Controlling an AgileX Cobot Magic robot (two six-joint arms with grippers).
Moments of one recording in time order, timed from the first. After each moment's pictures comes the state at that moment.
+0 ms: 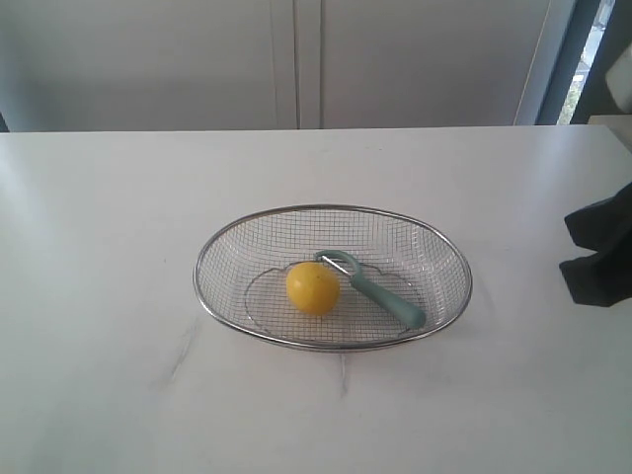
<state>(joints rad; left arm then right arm) -0.04 0.01 0.02 -0.24 0.40 0.29 0.45 0.84 -0.84 -0.06 0.84 -0.05</state>
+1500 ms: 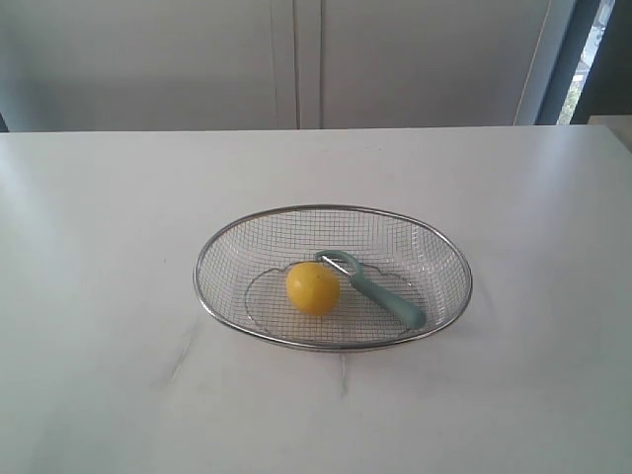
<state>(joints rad) -0.04 0.01 0.02 -0.24 0.40 0.29 0.22 0.45 -0.73 0.04 0.52 0.00</state>
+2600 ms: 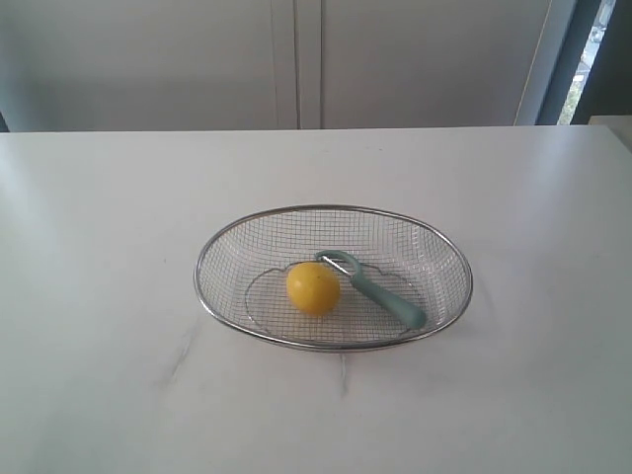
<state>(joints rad) -0.04 0.01 0.02 -0.24 0.40 0.29 -0.08 0.01 -0.25 0.05 0.23 0.01</state>
